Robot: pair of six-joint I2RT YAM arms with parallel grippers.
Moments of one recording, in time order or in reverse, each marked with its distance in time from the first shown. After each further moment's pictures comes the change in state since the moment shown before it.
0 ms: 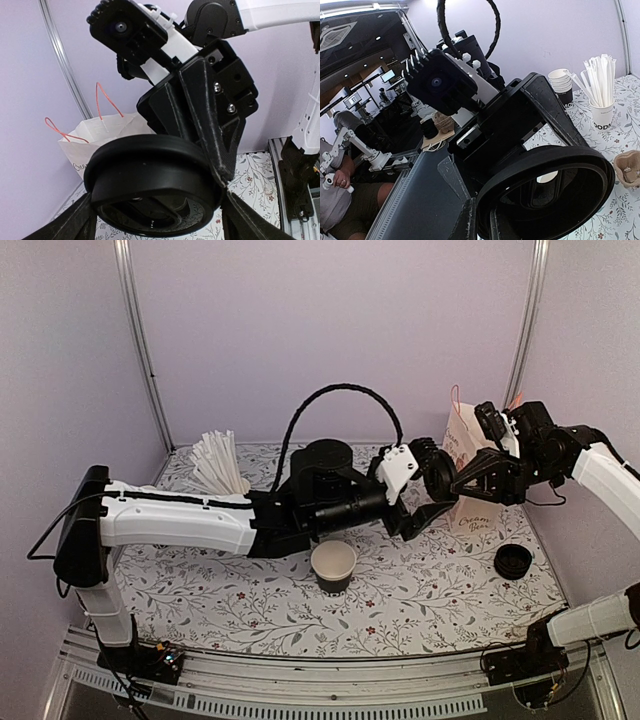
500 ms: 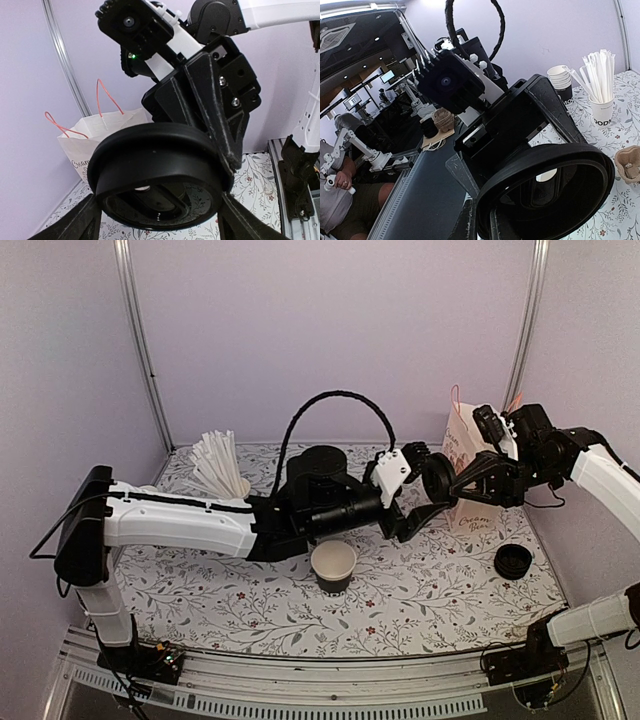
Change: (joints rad) left arm 0.014 0.000 -0.055 0.072 0.020 -0.016; right arm 0.000 0.000 -0.018 0.005 0.008 0.006
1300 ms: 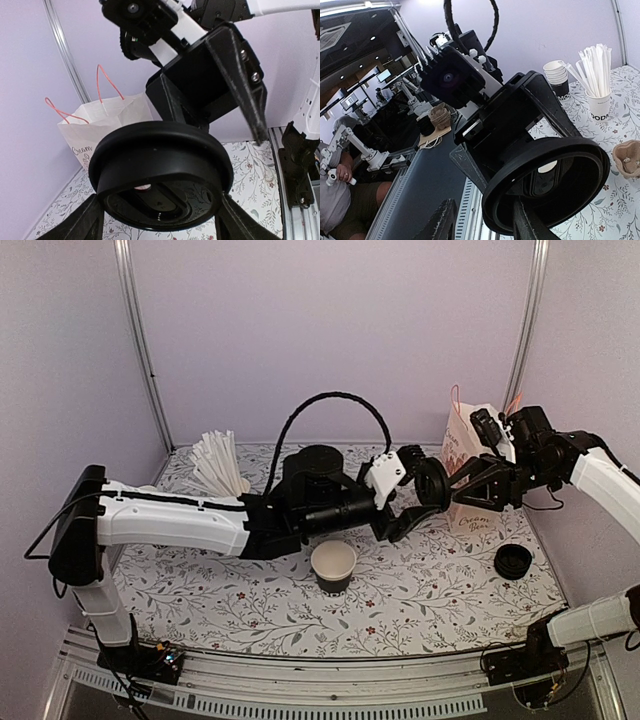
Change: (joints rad) left arm 0.011 -0.027 -0.028 -0.054 0.002 -0.002; right arm 0.002 -0.011 -0.030 0.048 0.024 0.039
